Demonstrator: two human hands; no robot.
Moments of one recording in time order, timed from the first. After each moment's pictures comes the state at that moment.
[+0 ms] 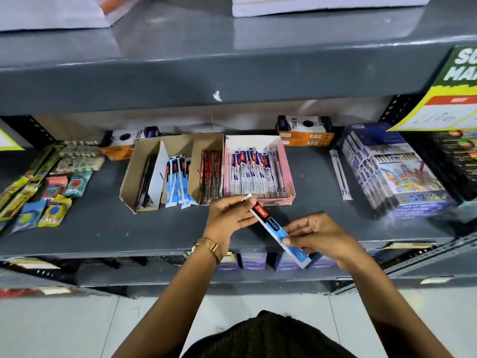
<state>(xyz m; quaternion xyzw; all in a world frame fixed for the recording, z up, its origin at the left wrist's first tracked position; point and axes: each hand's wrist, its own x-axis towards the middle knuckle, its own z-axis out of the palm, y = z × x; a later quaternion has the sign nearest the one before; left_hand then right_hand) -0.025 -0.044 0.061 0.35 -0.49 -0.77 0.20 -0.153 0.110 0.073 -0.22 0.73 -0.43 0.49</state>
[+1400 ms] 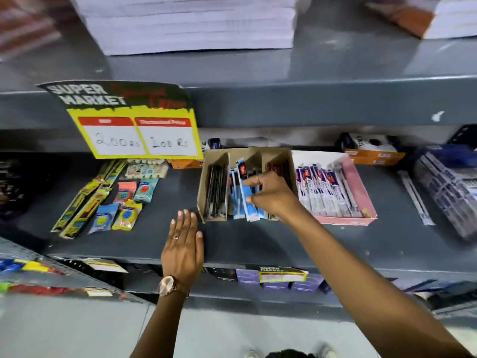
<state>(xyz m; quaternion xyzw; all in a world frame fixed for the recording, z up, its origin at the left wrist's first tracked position) 0.168 -0.190 -0.009 0.40 -0.87 -0.05 0.27 -0.041 -0.121 0.110 -0.40 0.78 -0.37 0.31</state>
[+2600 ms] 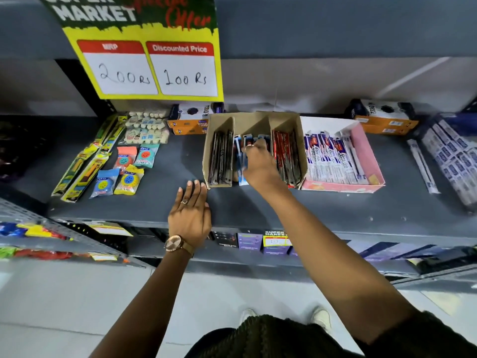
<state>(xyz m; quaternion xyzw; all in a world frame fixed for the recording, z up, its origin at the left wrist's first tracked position) 0.173 -0.197 -0.015 0.37 -0.91 -0.05 0.15 -0.007 -0.155 0.070 -0.43 0.86 -0.22 0.13</state>
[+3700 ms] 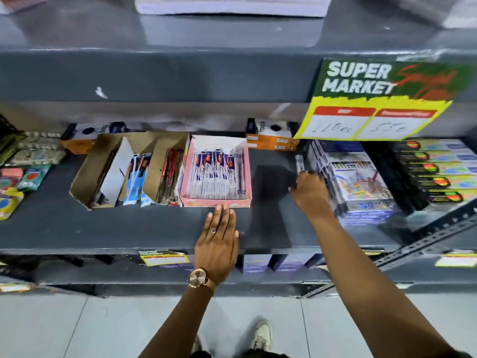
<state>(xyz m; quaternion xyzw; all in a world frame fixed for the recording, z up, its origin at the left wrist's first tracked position) -0.056 0.030 -0.018 0.27 -0.95 -0.07 0.16 -0.281 0.087 0.053 -0.25 0.95 -0.12 0.11</state>
